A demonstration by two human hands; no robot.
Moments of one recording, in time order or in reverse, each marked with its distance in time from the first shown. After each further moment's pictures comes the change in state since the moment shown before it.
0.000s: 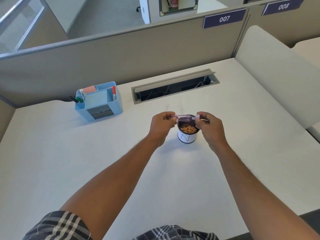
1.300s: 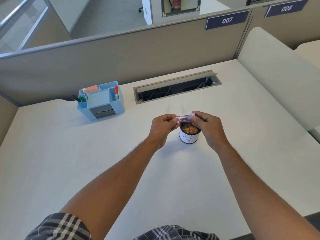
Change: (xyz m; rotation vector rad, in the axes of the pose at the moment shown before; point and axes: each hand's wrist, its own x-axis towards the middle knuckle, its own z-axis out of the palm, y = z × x) left_hand -0.004 -0.006 -0.006 -0.210 -0.040 -0.074; right_hand 0.002 -0.008 0.006 0.104 -0.132 -0.025
